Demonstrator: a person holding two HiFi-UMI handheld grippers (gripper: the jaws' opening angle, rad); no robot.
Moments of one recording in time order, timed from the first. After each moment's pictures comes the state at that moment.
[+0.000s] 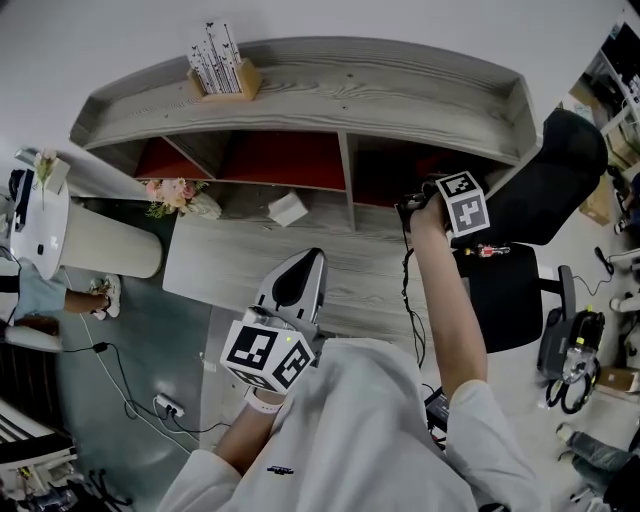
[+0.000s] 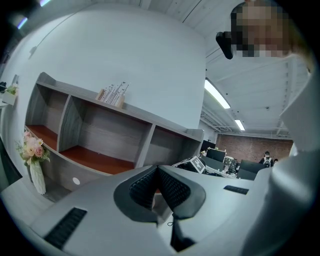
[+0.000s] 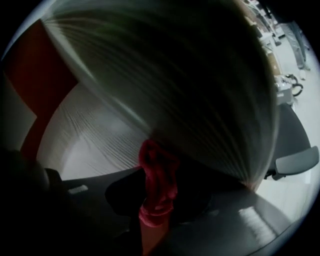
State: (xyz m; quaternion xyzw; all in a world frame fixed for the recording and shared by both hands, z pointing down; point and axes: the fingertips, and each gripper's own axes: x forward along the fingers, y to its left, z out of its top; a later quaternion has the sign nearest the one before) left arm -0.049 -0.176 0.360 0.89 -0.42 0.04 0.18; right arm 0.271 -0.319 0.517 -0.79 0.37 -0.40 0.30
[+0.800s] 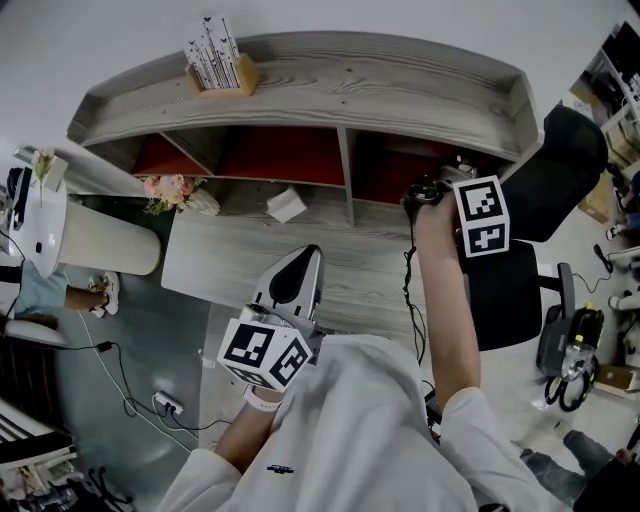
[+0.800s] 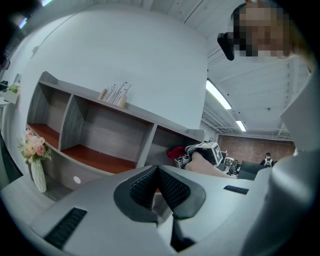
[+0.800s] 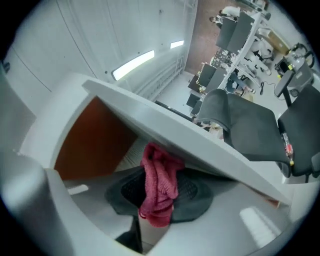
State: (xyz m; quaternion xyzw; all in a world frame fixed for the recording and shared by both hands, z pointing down) left arm -0.054 -0.177 0.365 0.89 -0.42 0.03 0.19; right arm 0.268 -0.301 0.375 -0.73 0.46 -0.25 0.44
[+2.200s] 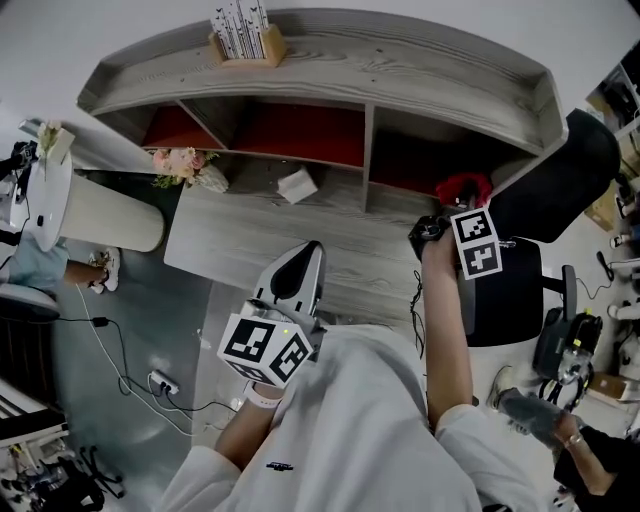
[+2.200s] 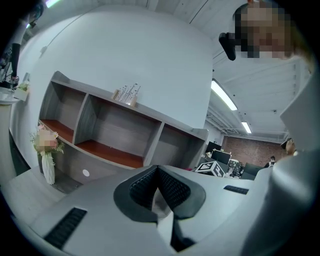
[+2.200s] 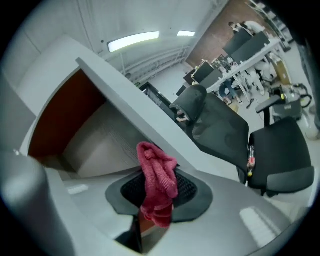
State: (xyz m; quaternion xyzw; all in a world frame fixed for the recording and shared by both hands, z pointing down) left arm -0.082 -0.159 0.378 0.87 -0.45 0.03 0.21; right arm 0.251 -0.244 0.504 -0.79 0.42 -0.33 0.29
